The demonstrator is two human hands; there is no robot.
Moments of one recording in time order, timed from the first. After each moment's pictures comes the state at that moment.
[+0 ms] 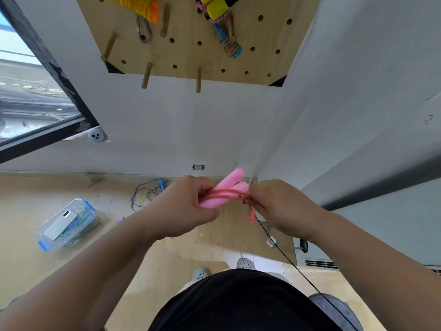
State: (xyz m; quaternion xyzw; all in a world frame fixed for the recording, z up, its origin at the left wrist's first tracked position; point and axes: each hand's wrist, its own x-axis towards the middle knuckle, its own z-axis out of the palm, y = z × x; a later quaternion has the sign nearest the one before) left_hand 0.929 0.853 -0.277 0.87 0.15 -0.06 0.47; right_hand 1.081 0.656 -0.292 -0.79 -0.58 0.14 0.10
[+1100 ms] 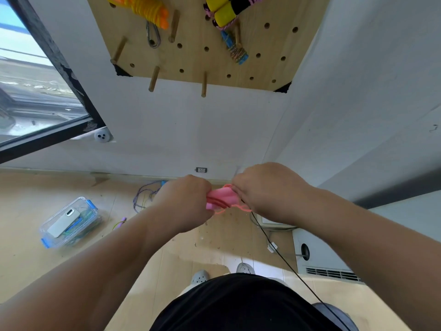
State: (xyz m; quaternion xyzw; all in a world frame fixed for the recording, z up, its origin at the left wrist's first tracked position) left_hand 0.949 0.855 -0.290 0.97 0.17 -0.09 0.14; right_hand 1.078 0.710 -0.243 -0.77 -0.62 0.08 -0.12
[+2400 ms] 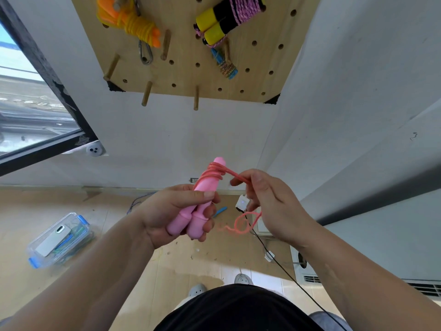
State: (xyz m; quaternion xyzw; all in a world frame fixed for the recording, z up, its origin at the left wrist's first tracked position) left_hand 0.938 0.867 -0.268 0.42 0.18 -0.14 0.88; right_hand 1.054 0.681 -0.245 -0.79 -0.35 0.22 0.46
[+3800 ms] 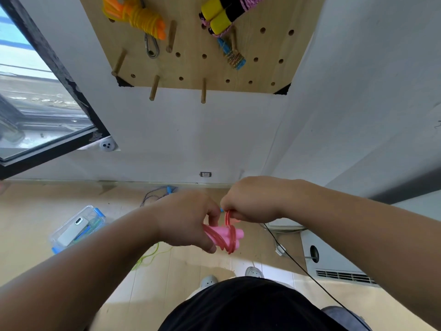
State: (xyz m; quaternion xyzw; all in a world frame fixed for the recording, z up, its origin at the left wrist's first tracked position) left_hand 0.940 0.861 -0.254 0.94 0.03 -0.26 0.22; right_hand 1.080 0.733 -0.255 -0.67 -0.68 0.24 -0.16
